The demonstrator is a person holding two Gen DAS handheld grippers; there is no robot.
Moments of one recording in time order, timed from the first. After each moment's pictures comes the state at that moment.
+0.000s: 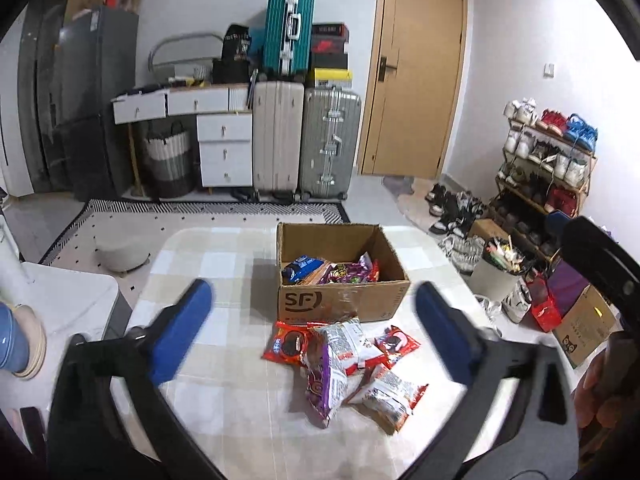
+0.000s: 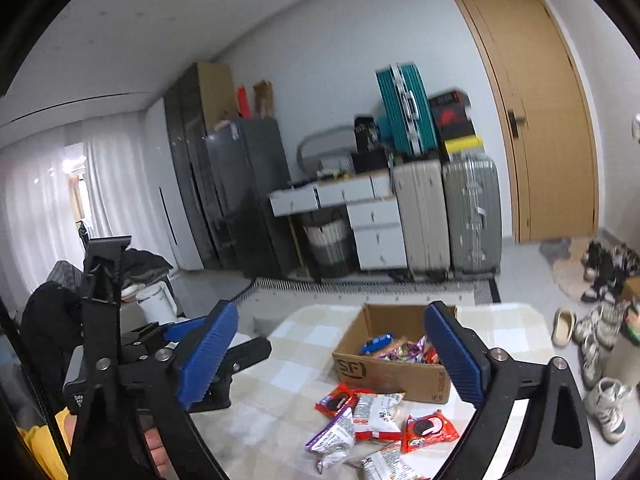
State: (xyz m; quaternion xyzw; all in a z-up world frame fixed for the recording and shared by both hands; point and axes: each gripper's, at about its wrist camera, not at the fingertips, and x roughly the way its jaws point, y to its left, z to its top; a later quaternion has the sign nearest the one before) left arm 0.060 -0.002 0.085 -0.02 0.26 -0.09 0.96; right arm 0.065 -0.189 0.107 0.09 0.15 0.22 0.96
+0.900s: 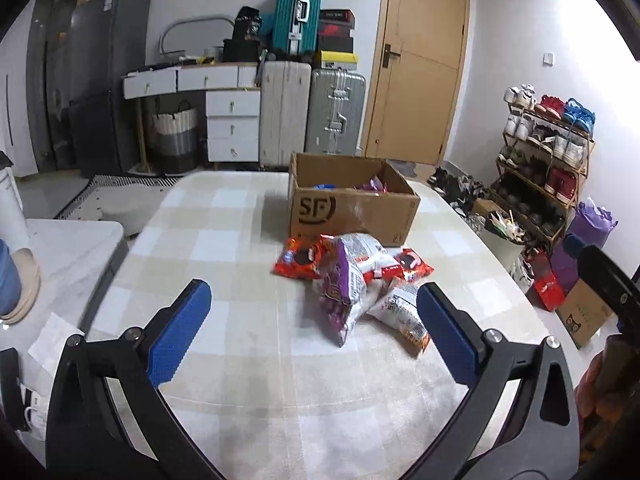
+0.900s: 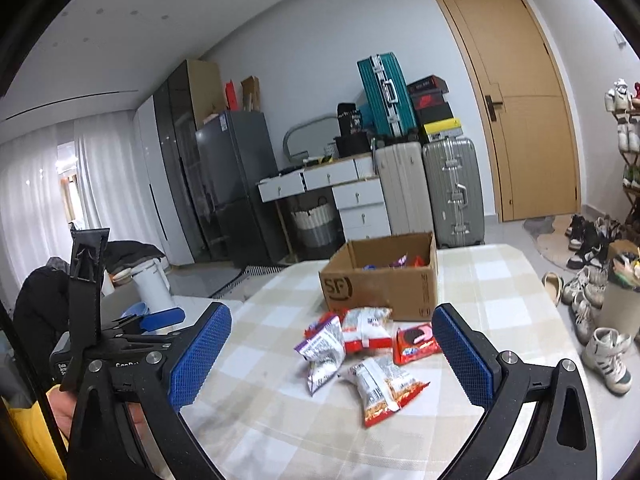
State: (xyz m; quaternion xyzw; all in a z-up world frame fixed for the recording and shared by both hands) left arm -0.037 0.027 -0.030 -0.03 0.29 -0.08 0.95; right arm -0.009 -0.204 -0.019 0.10 0.18 0.19 0.96
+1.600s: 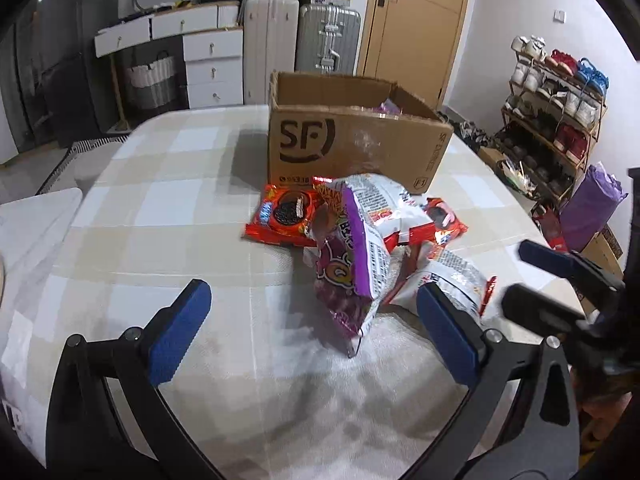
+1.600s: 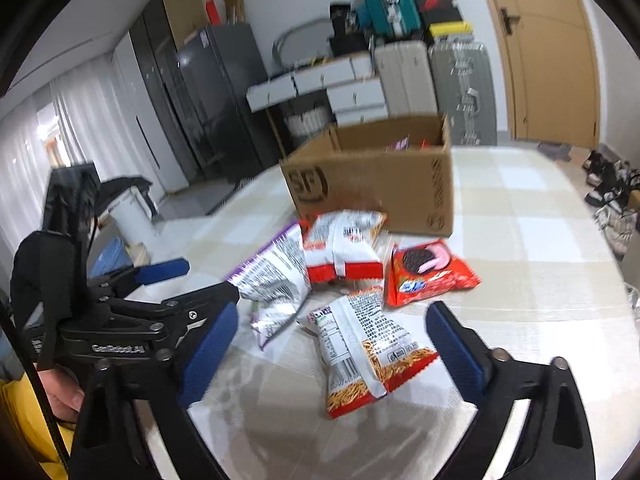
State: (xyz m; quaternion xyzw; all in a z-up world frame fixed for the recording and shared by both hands) left arm 0.104 -0.011 -0.131 -0.01 0.40 -0.10 0.91; right arm 0.116 -0.187 -0.121 0.08 0.36 0.22 0.90
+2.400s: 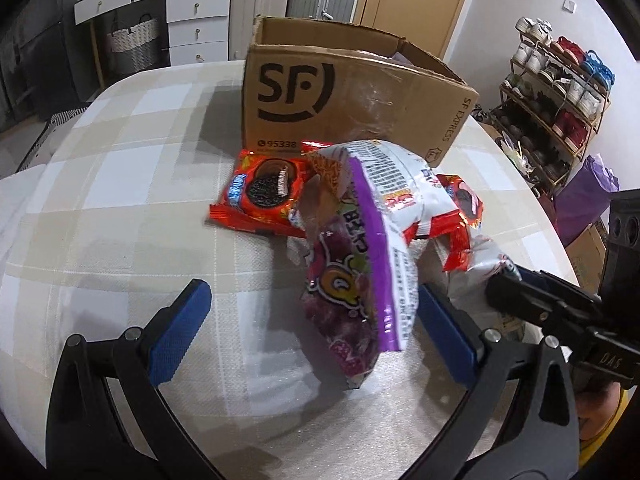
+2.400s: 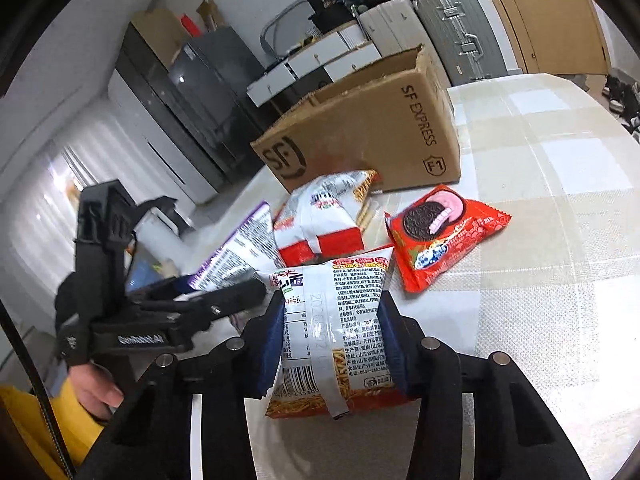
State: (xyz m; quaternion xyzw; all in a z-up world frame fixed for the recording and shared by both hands) left arm 0.201 -0.034 -0.197 -0.02 0.45 -0.12 0.88; right arm 0.156 -0.215 -0.170 0.20 0.39 0.27 0.86
